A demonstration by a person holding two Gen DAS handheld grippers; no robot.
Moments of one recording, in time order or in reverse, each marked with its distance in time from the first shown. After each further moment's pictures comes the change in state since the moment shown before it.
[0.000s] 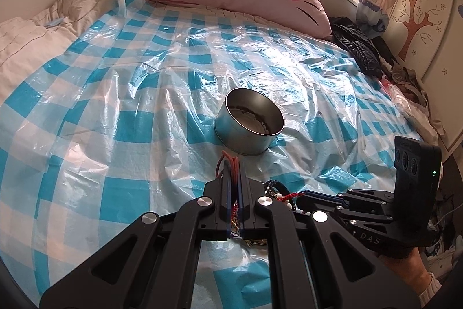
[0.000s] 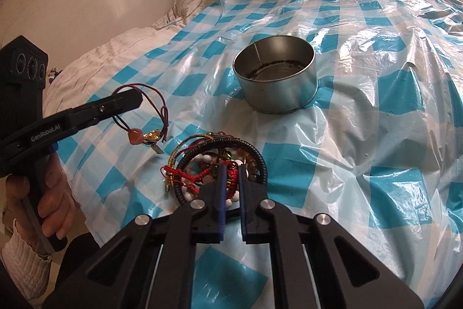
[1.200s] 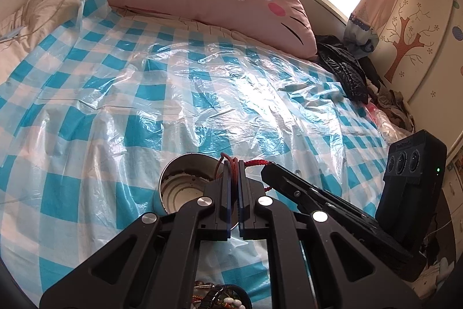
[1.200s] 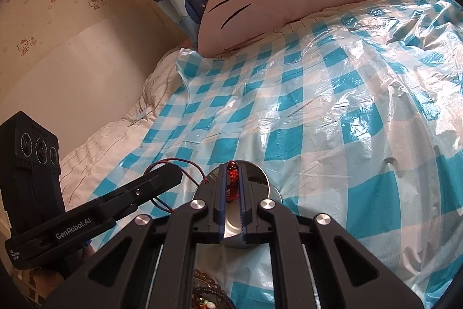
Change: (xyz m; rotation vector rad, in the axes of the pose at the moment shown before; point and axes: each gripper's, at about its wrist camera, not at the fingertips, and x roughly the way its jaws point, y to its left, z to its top) left arm 0.091 -0.040 0.082 -0.050 -0.053 -0.123; right arm 0.013 -0.053 0.100 0.167 -0.274 -0.085
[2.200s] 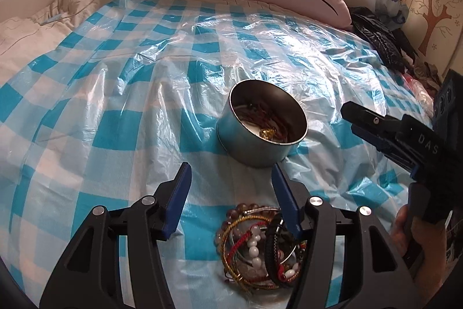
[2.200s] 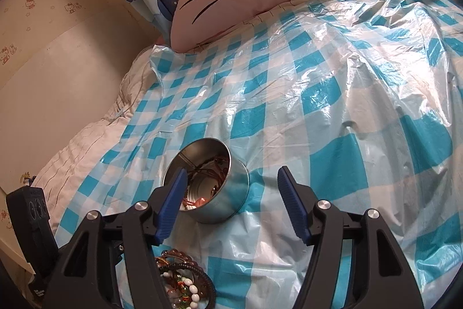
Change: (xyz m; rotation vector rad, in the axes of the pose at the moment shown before) left arm -0.033 0.023 -0.073 0.066 0.086 0.229; right arm -0.032 -0.024 -0.029 0.110 0.019 -0.089
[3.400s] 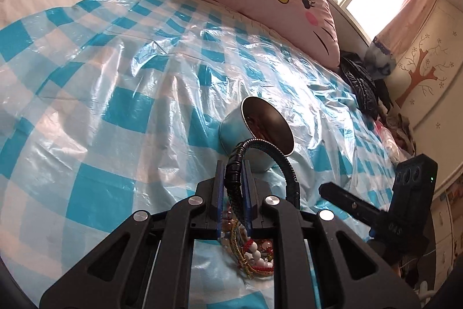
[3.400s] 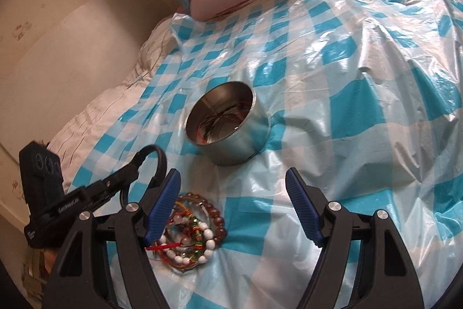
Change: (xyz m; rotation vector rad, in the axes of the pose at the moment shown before) left arm -0.025 0.058 -0.014 -0.256 -0.079 -0.202; right arm -0.003 0.029 -0.045 -0.140 0.168 0.135
